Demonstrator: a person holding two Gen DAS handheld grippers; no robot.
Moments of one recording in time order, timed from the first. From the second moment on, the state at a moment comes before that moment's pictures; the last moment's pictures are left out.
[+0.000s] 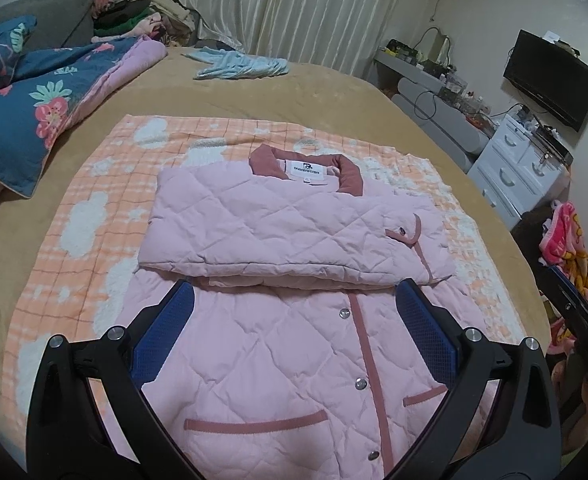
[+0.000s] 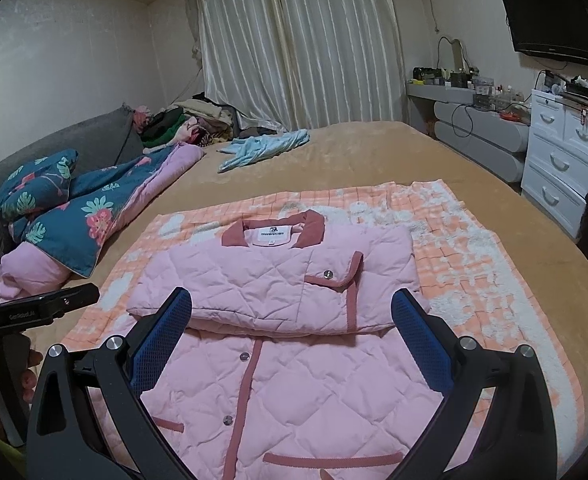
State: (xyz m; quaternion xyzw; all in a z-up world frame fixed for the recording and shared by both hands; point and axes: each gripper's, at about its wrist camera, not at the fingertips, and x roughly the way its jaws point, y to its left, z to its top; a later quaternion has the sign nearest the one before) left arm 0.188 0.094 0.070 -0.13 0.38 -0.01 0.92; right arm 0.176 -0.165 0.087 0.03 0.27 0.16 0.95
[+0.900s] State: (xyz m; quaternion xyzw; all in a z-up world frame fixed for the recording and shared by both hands) left arm 0.133 0.095 0.050 -0.10 0.39 -0.01 0.92; right arm 0.142 -0.183 0.074 0.00 0.28 0.15 0.95
